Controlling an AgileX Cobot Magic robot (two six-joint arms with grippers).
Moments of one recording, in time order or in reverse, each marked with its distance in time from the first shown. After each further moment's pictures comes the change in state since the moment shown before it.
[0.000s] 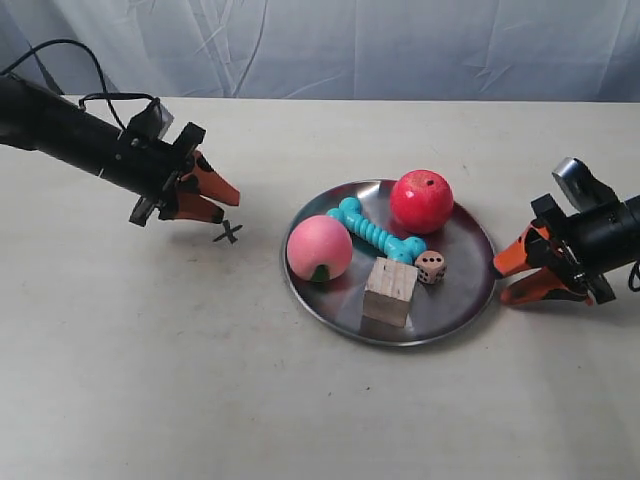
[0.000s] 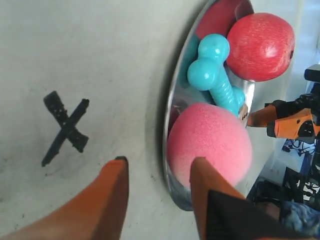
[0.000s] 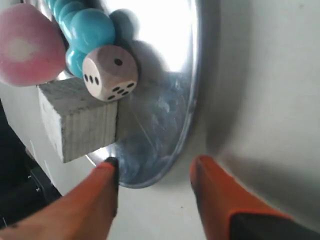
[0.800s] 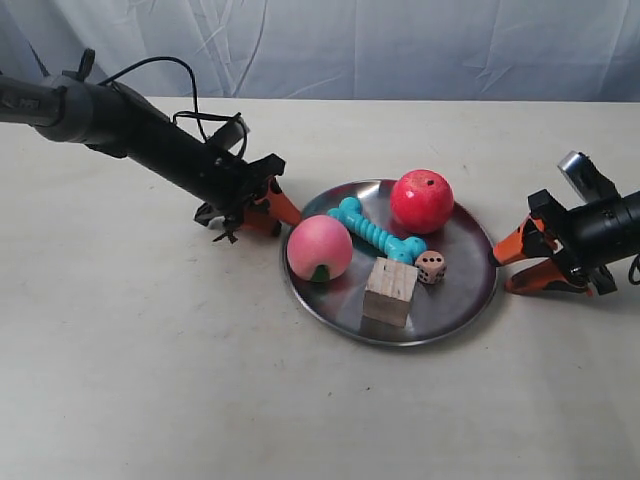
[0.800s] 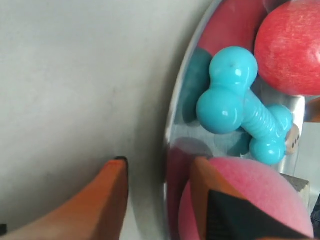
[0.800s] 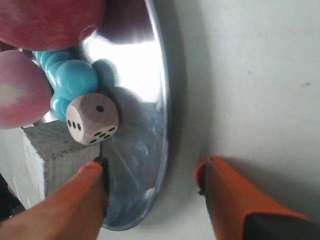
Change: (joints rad) left arm -0.199 0.106 -0.136 0.044 -0.178 0.004; right arm 0.000 0.000 0.000 0.054 -0.111 -0.020
